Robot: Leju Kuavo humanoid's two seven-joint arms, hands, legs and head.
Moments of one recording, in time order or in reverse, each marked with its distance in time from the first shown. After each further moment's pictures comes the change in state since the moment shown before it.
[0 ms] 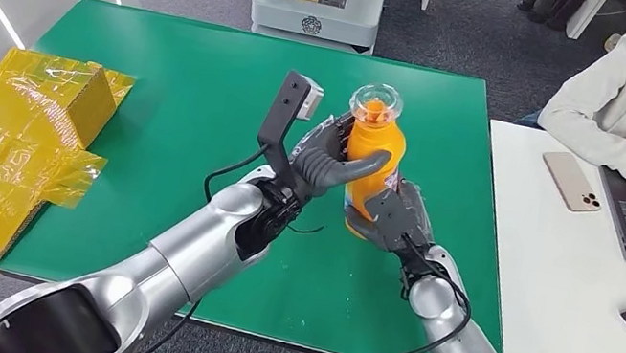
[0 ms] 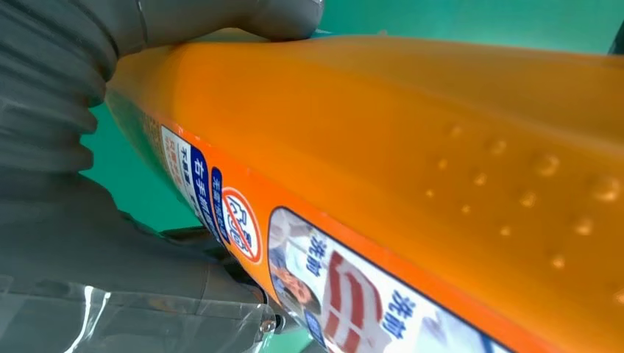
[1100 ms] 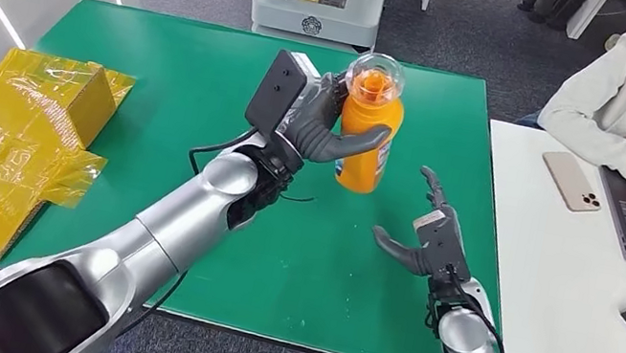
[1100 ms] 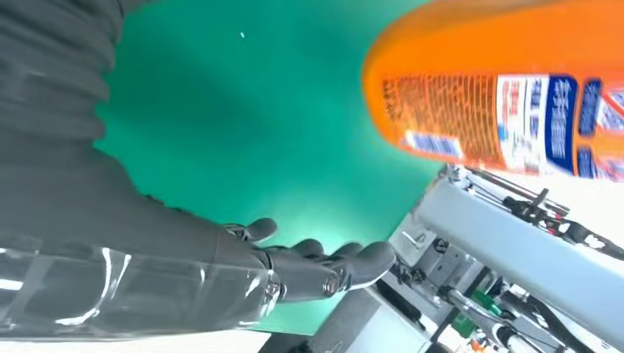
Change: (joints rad) left arm -0.077 0.065 -0.004 -0.063 -0.241 0.040 -0.124; right arm 0.192 -0.062 -0.179 -0.242 -0.054 0.007 -0.052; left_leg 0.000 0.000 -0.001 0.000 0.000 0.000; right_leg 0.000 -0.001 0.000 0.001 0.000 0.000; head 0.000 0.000
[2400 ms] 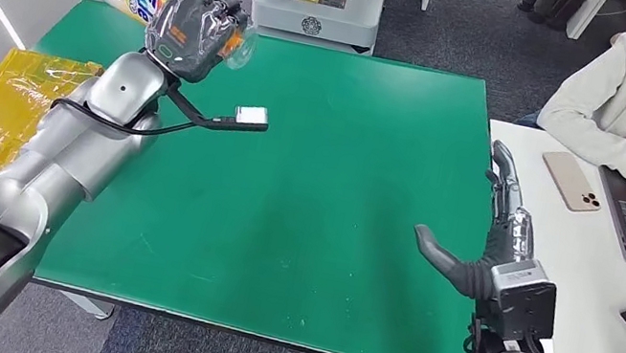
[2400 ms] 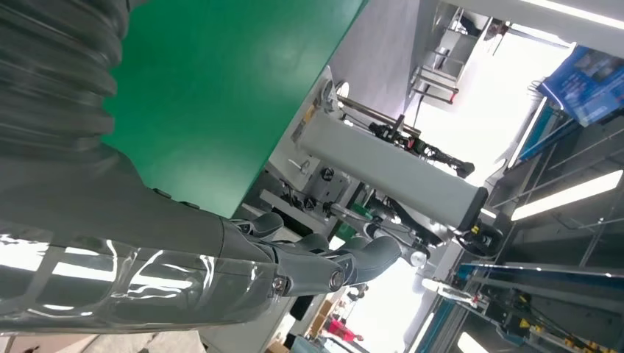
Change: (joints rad) left arm -0.134 0.317 0.122 0.116 -1.735 0.687 0.215; right arm 0.216 -0.051 -0.155 -0.580 0.023 0.036 -0.014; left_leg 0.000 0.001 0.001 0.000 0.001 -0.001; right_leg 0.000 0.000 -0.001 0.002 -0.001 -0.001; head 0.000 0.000
